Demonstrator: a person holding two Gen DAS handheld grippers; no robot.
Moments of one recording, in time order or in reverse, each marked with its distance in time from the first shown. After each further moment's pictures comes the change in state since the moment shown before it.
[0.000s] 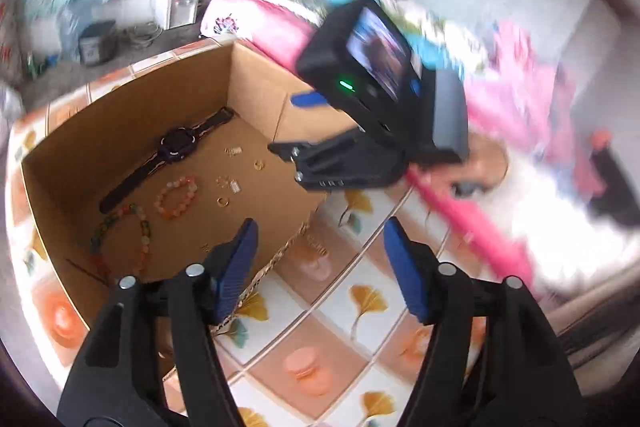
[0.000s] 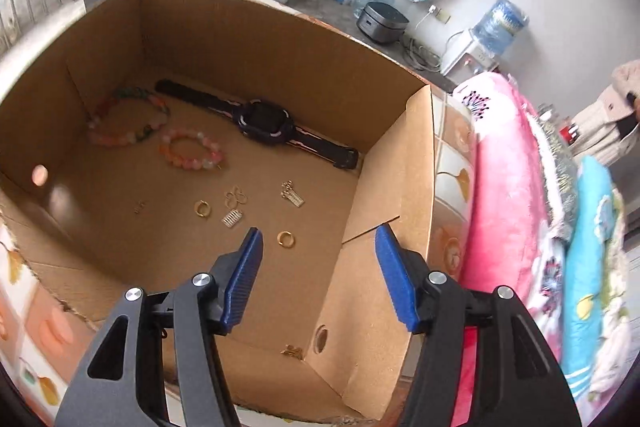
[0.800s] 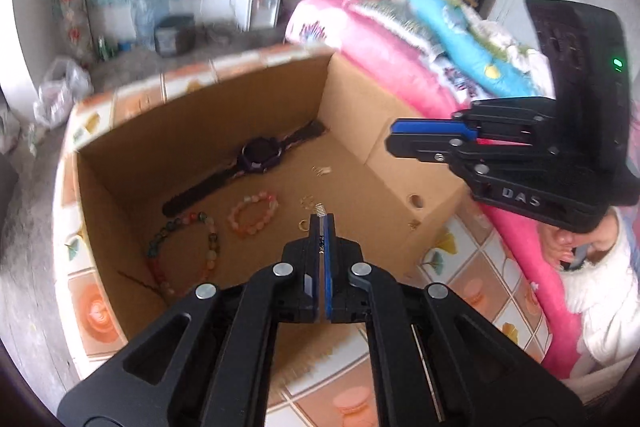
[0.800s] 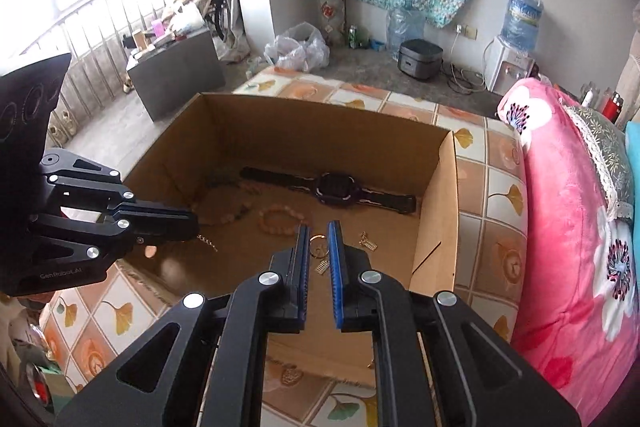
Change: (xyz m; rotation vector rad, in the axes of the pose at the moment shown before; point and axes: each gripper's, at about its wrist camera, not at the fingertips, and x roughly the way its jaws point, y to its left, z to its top) left arm 0.031 0.052 0.026 -0.224 -0.022 0.247; right arm -0.046 -0.030 0.003 0.208 -0.185 0.326
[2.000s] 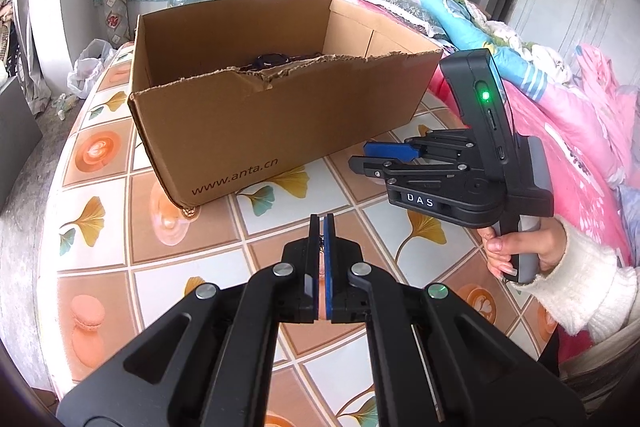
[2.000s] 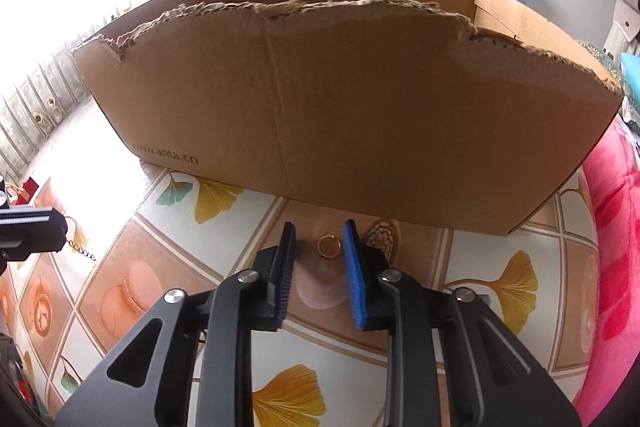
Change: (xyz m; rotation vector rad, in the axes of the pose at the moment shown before) left arm -0.044 -0.049 -0.178 -0.026 -0.139 0.082; right arm 0.049 0.072 -0.145 0.030 -0.006 -0.041
